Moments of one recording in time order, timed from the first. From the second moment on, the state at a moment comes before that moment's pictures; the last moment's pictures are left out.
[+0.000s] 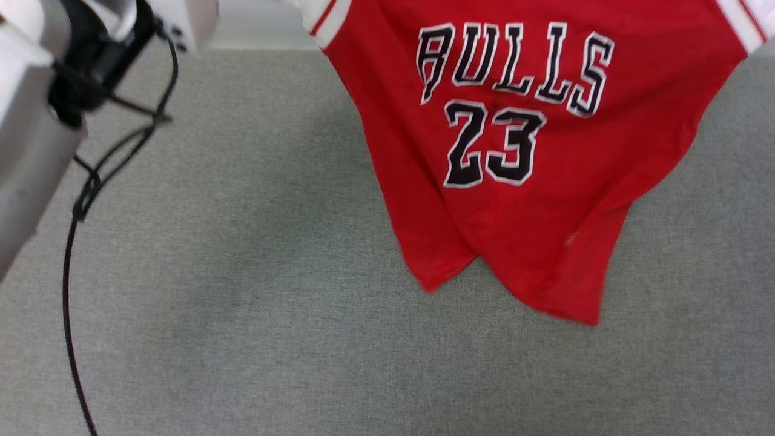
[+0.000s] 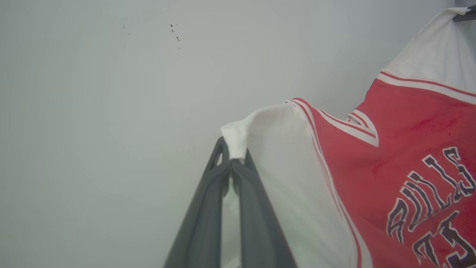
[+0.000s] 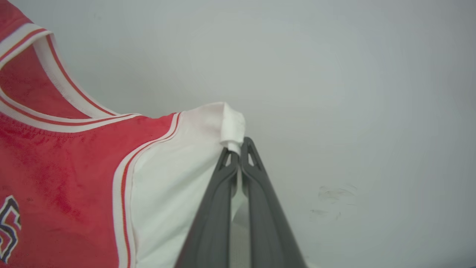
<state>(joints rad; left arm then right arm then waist) -1.29 0.63 -0.76 0.23 -0.70 -0.04 0.12 -1.24 -0.80 0.59 0.40 0.63 0.13 0.32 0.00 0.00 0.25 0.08</state>
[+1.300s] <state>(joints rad) -1.59 0.42 -0.75 0.91 -0.74 -0.13 -0.25 -1.61 -0.45 0.68 0.93 0.40 0.13 0.02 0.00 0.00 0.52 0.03</state>
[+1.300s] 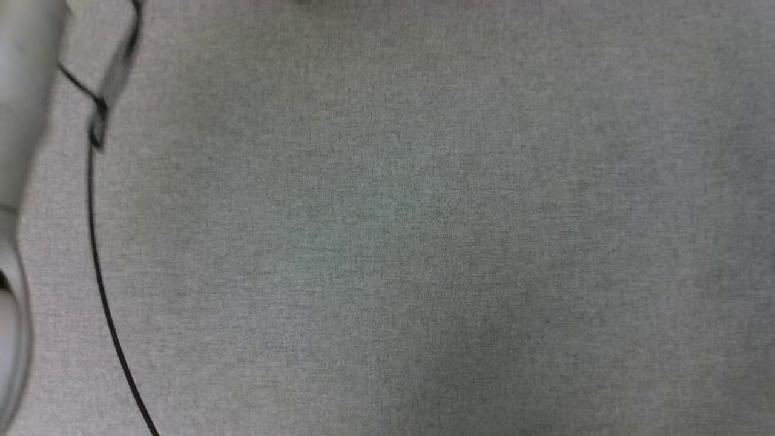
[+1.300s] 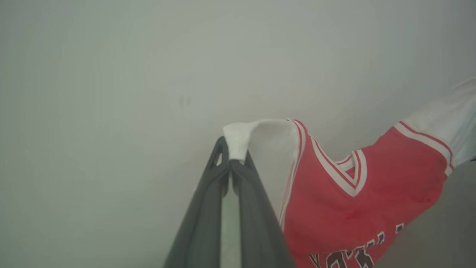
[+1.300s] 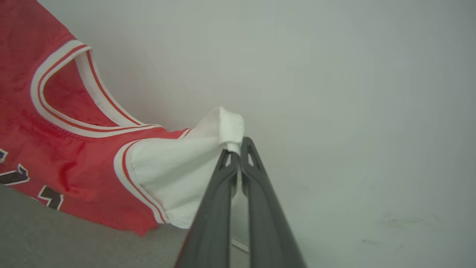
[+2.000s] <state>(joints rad) -0.62 0.50 -0.69 0.58 -0.90 -0.09 -0.26 -0.80 -0.63 0.89 0.66 0.79 0.13 -0.11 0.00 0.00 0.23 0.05</state>
